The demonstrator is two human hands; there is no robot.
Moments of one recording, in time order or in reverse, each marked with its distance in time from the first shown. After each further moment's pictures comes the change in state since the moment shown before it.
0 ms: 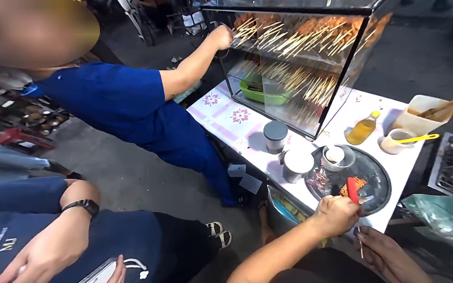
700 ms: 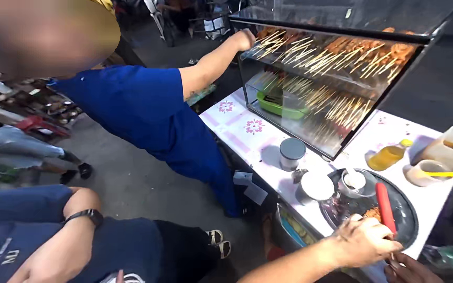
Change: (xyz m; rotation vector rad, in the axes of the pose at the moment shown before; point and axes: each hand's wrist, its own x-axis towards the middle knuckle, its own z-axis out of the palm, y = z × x) left_hand 0.027 -0.005 -0.042 0.050 0.025 0.203; right_hand 0.020 -0.042 -0.004 -0.247 -0.051 -0.105
